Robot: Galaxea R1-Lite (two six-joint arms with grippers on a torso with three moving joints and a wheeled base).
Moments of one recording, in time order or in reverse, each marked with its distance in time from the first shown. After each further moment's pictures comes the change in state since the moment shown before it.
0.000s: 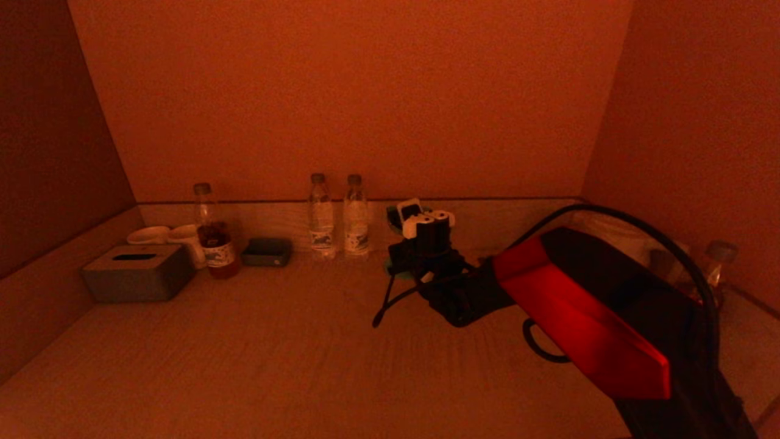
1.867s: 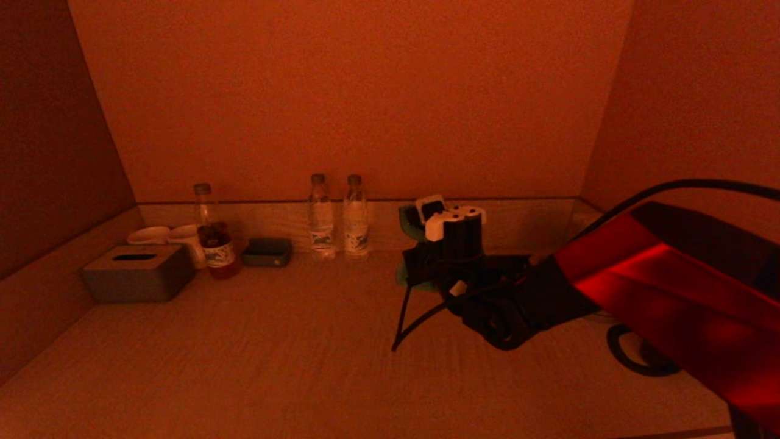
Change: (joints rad) left arm 0.000 0.000 0.000 0.000 0.000 0.000; right arm 0.033 -0.272 0.388 -0.056 -0.011 0.048
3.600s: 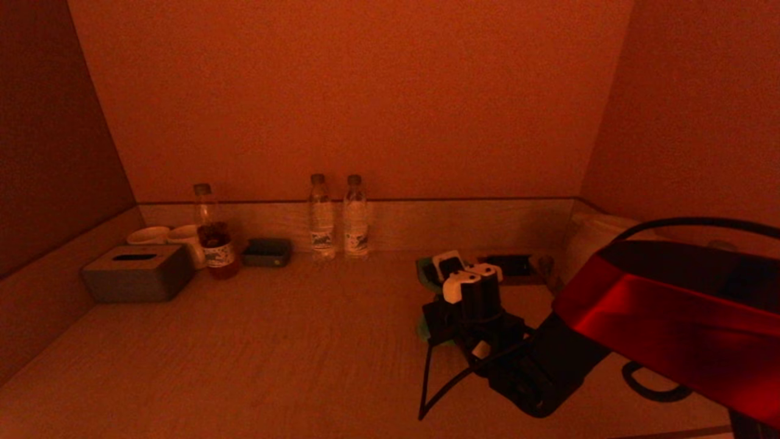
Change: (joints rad) left arm 0.000 0.000 0.000 0.000 0.000 0.000; right arm -0.001 0.002 0.353 -0.221 -0.016 0.022
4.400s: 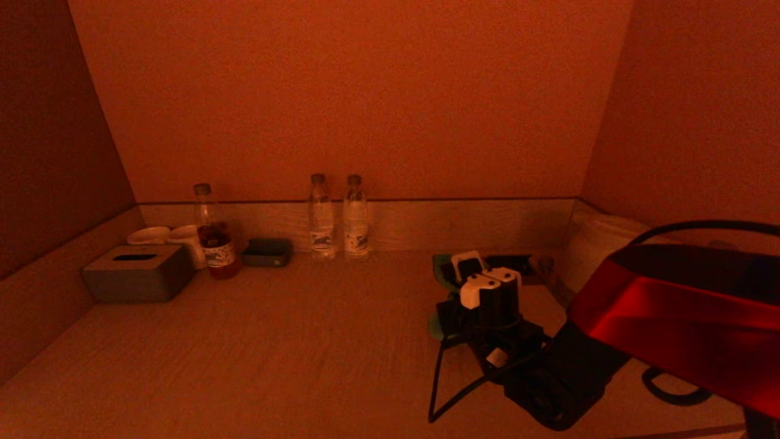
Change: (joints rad) left arm 0.000 0.000 0.000 0.000 0.000 0.000; right arm -0.034 -0.023 0.088 -0.107 -0.038 0.026
